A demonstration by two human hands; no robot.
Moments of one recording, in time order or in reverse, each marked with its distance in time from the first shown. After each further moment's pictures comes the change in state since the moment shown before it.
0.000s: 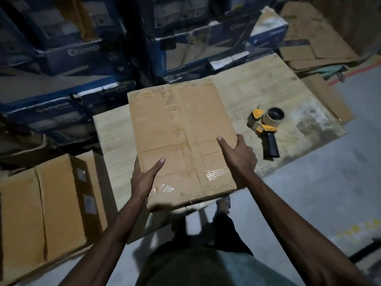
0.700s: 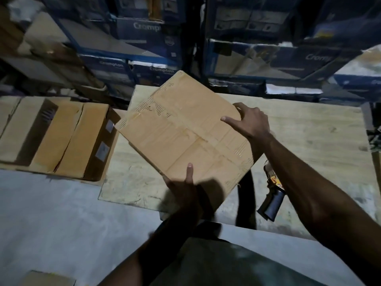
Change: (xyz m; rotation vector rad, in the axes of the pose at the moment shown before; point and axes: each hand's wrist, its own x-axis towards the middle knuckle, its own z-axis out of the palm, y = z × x) left_hand -0.046 0.035 0.253 -0.639 0.728 -0.284; right_hand 0.245 -0.107 -0.017 -0.303 -0.284 -1.005
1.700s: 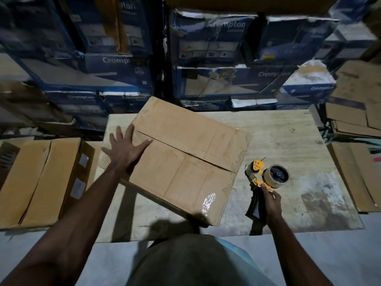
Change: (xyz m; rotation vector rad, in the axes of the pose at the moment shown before) left_hand 0.193 0.175 0.003 1.318 -0.255 0.783; right_hand -0.238 0.101 0.075 1.020 0.290 1.178
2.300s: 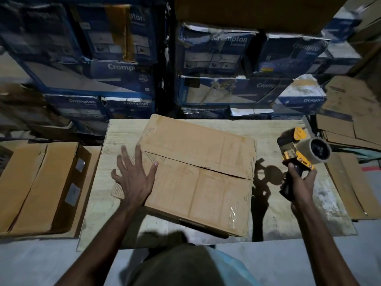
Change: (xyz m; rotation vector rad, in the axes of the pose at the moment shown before) left_hand -0.095 0.007 0.029 -0.050 0.222 0.089; right_hand -0.064 -0.130 -0.036 0.209 -0.002 -0.427
